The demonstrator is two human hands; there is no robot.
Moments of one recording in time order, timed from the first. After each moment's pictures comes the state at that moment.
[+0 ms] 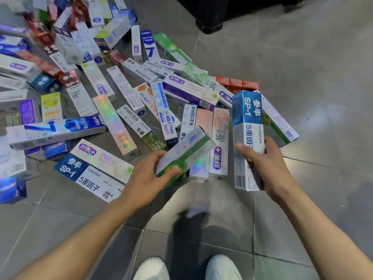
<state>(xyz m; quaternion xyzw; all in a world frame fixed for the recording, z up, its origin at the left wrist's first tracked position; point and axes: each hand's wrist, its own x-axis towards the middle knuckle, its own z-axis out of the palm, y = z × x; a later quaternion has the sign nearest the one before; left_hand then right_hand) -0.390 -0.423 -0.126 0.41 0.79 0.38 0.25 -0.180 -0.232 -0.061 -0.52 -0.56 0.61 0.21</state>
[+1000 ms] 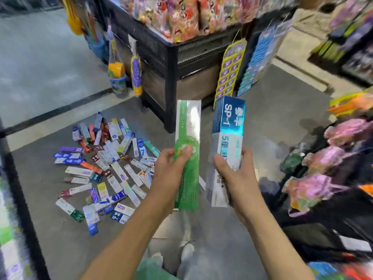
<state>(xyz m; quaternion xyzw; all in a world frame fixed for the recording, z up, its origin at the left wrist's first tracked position) -0.237 -0.357 0.731 0.12 0.63 0.62 0.44 -0.100 -0.293 0.739 -0.46 -0.54 0.61 0.35</state>
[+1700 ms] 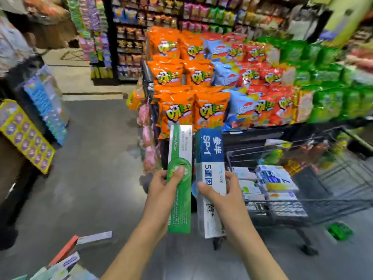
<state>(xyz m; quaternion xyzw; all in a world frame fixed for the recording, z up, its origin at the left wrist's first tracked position) -0.009 -0.441 0.833 0.45 0.39 0.36 0.72 0.104 -0.536 0.835 -0.68 -0.26 0.28 0.63</state>
